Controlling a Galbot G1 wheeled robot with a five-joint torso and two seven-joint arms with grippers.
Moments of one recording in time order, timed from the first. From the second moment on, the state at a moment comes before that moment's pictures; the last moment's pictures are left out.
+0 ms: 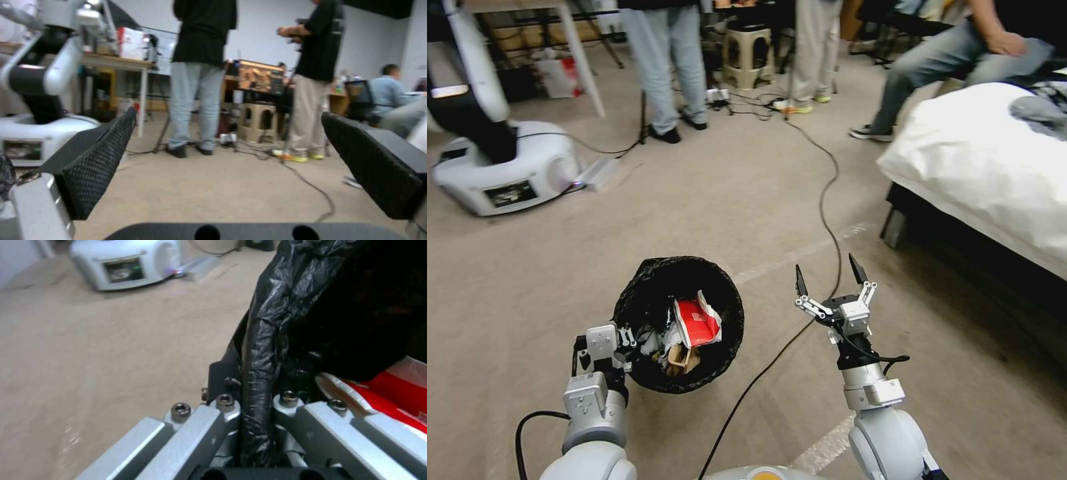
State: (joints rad) left arm 1.79 -1.51 -0.51 -2.37 -0.05 0.36 -0.32; right arm -1.52 1.36 0.28 2.00 -0.07 0.39 0.14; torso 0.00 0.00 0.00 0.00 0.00
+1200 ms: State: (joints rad) left arm 1.81 -1.49 -0.50 -2.36 -0.20 0.63 -0.30; right arm -1.52 1.36 0.28 2.00 -0.08 0.40 0.13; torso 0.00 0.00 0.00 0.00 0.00
